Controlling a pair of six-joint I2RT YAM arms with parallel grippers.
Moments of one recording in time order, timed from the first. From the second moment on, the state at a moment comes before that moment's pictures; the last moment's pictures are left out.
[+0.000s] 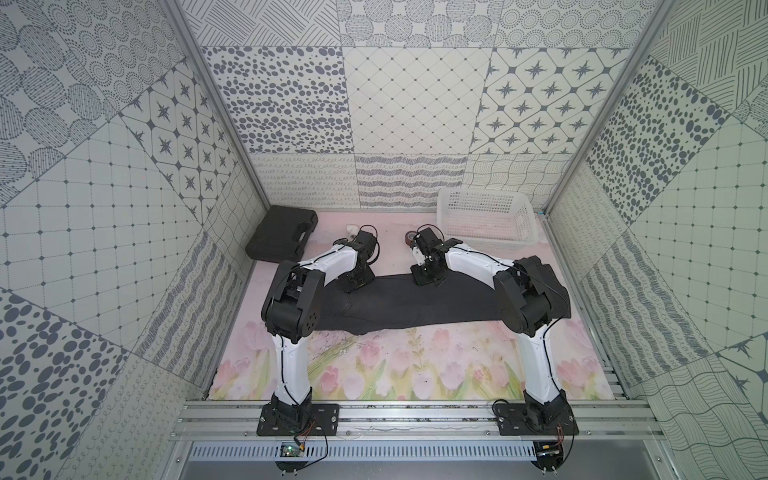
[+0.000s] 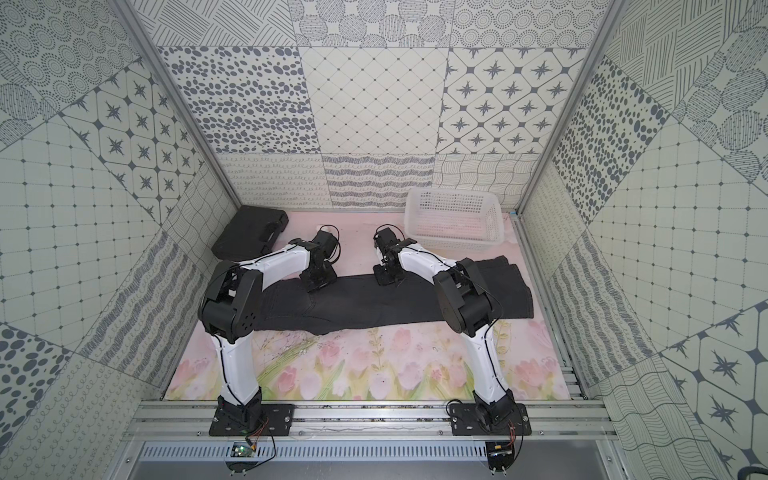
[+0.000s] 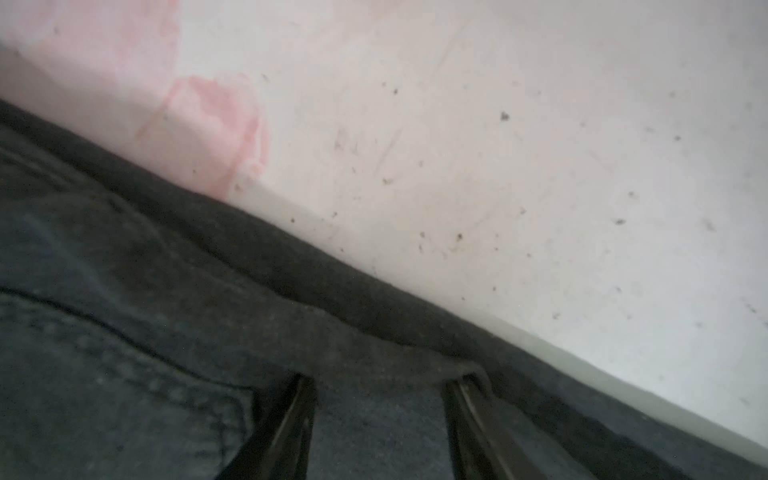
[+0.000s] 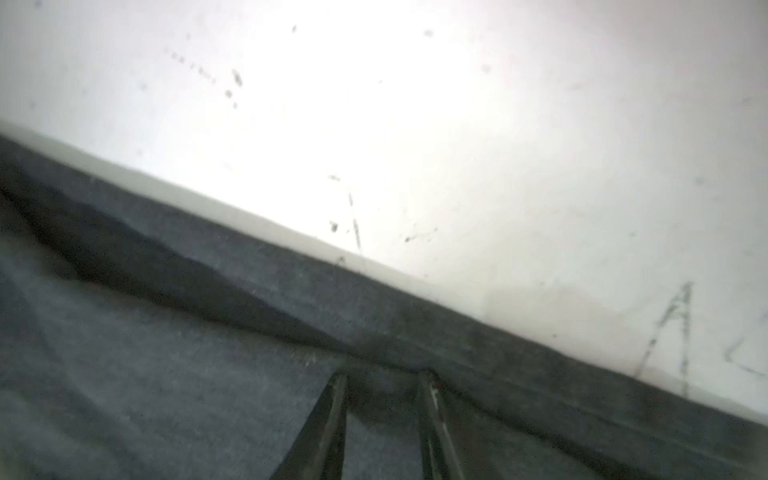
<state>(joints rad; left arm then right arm) -0.31 2.03 1.43 -0.79 -0.15 -0.90 0.57 2.19 1.68 -0.68 -0.03 0.20</state>
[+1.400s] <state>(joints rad) -0.30 1.78 1.50 -1.01 -0.25 -0.84 -0.39 1.99 1.43 -0.69 -0.09 0.06</state>
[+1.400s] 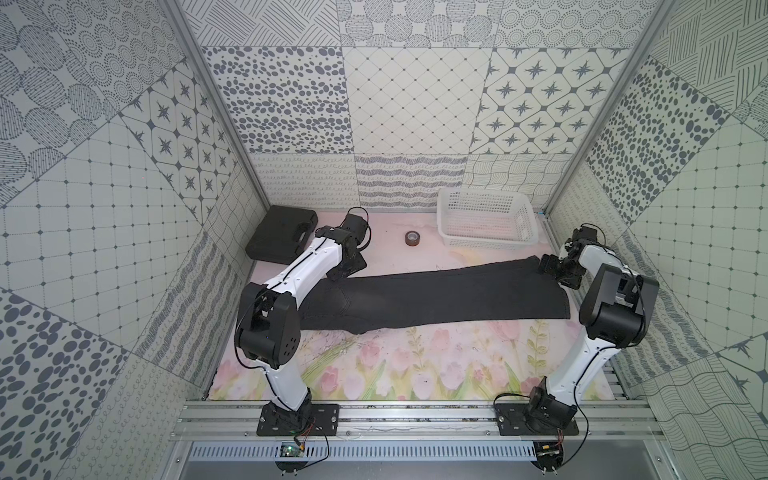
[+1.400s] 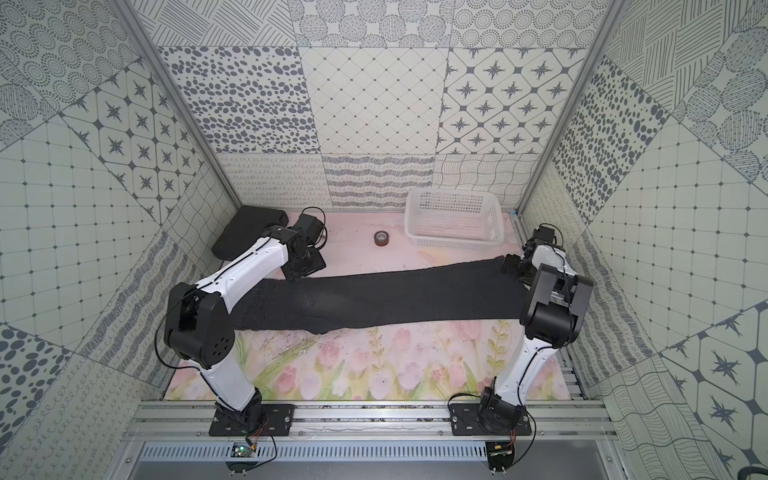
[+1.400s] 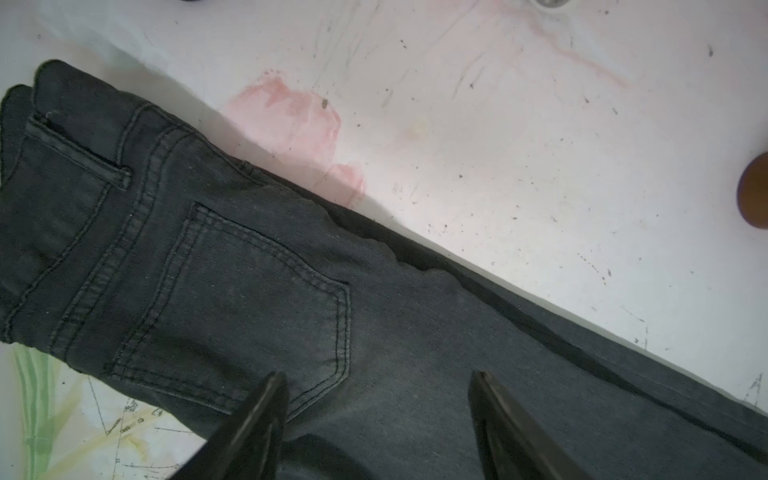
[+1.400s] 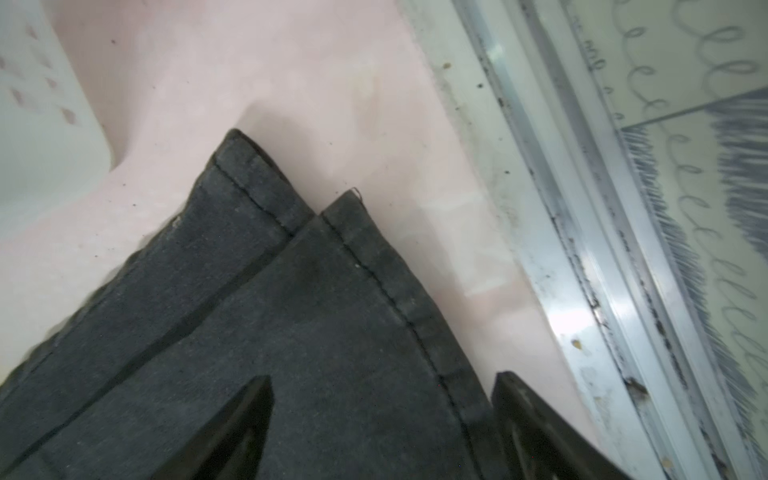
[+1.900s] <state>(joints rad) -0.21 1.71 1.48 -1.04 -0.26 -0.81 -0.28 2.03 1.44 -0.73 -0.07 -0.02</state>
